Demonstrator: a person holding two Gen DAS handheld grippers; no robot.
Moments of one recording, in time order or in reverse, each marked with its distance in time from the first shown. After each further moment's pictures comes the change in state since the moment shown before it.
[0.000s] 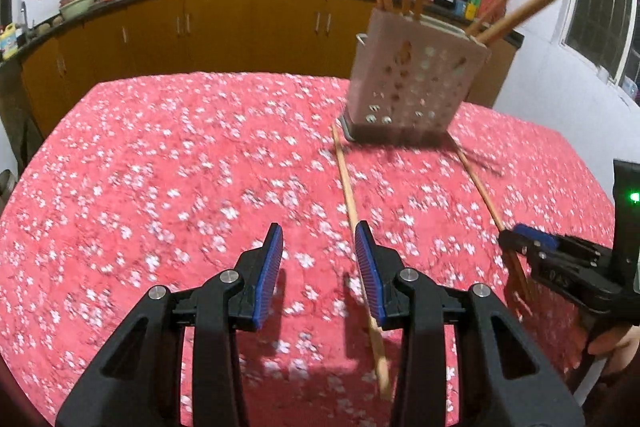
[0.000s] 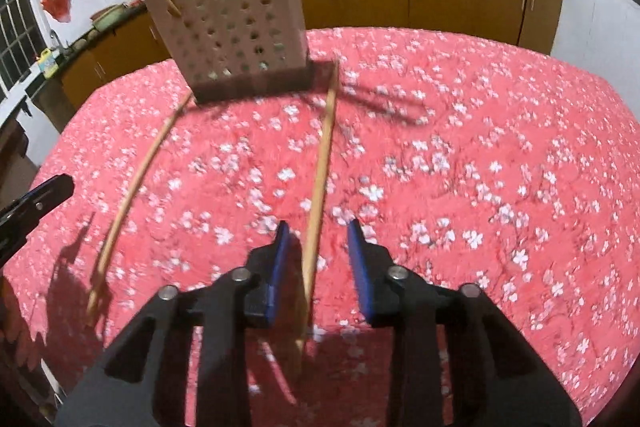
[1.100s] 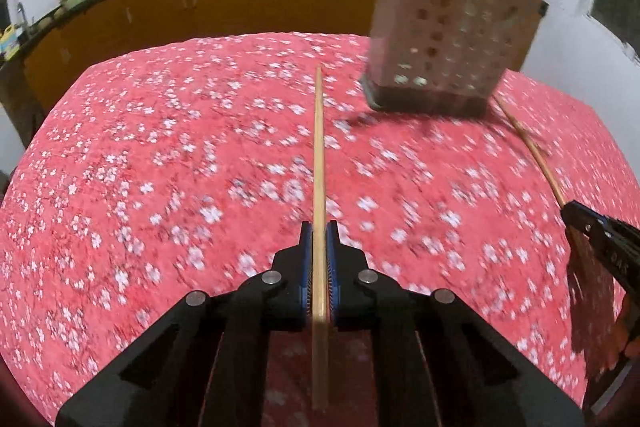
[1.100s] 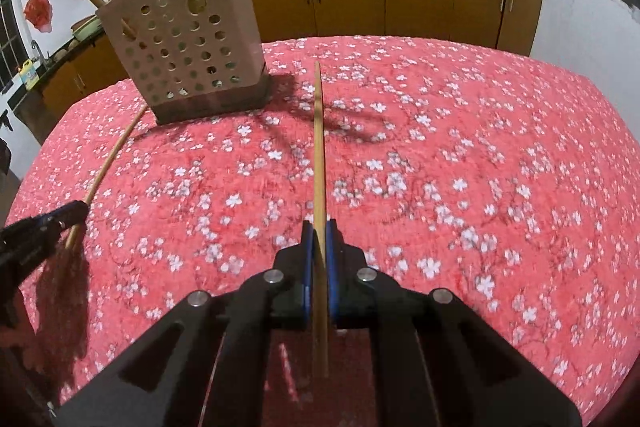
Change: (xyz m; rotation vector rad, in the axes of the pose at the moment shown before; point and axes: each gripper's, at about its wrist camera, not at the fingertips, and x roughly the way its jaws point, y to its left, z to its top) left arm 0.062 0.007 0.003 0.005 0.121 0.095; right arm 0.011 -0.026 0.021 0.029 -0.021 -0.068
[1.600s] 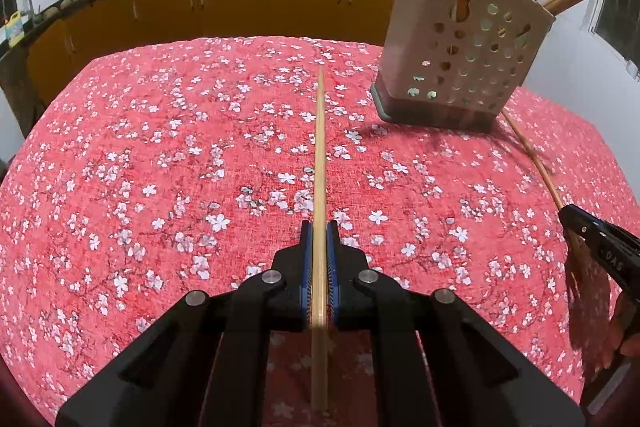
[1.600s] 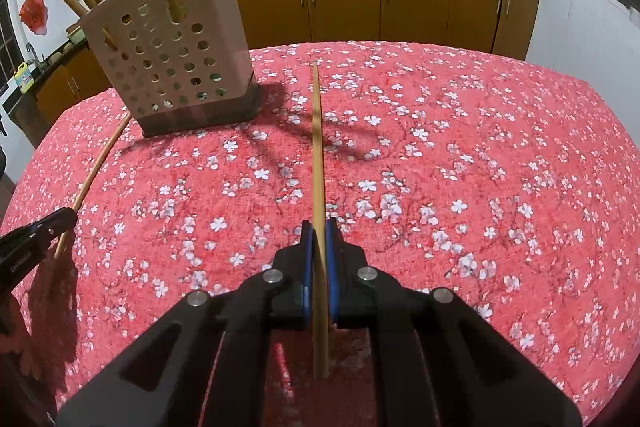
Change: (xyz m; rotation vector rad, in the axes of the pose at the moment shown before) left arm 0.000 0.008 0.000 -0.038 -0.019 -0.009; right arm 0.010 -0.006 0.008 0.019 -0.003 0.001
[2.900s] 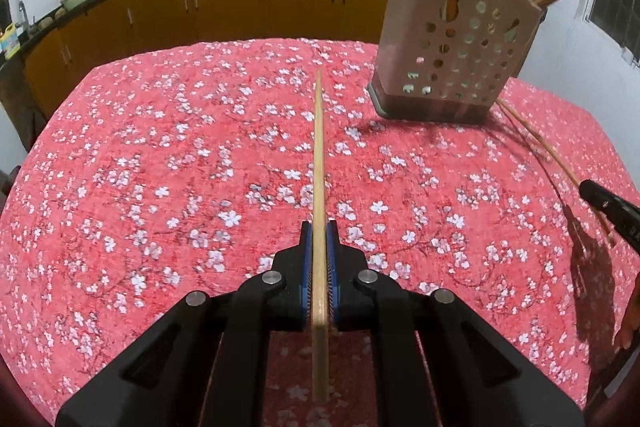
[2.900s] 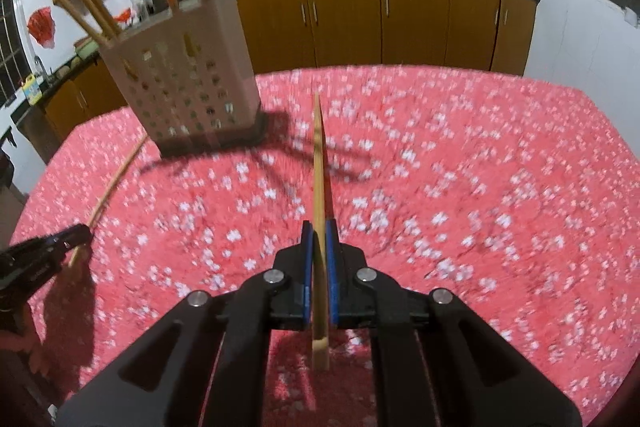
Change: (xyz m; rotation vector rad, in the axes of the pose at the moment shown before) left arm -0.014 -0.007 0.002 0.040 0.008 0.006; right arm -0.044 -0.004 0.005 0.016 -0.094 0.022
